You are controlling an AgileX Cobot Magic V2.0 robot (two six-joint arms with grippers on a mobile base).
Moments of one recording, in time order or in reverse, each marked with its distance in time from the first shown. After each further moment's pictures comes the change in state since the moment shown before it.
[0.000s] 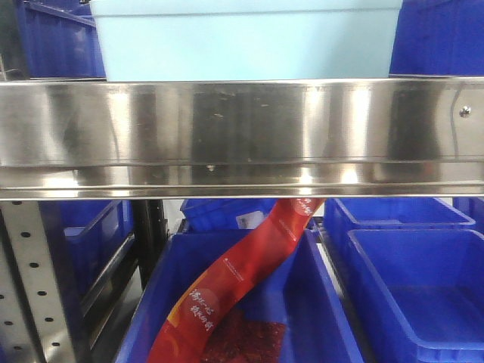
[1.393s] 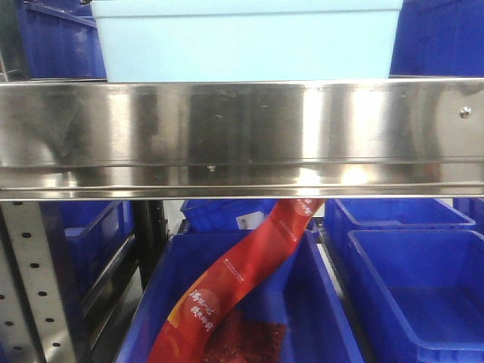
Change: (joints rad) left arm 0.002 -1.101 1.002 0.002 -0.541 -0.038; right arm 0.000 -1.125 0.938 -0.006 -0.527 0.000
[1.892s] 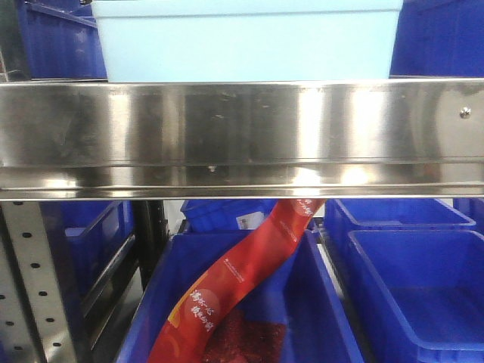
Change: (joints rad) left arm 0.237 -0.071 0.179 -0.169 -0.071 0.140; right arm 0.000 0.000 0.000 0.000 0.000 0.000
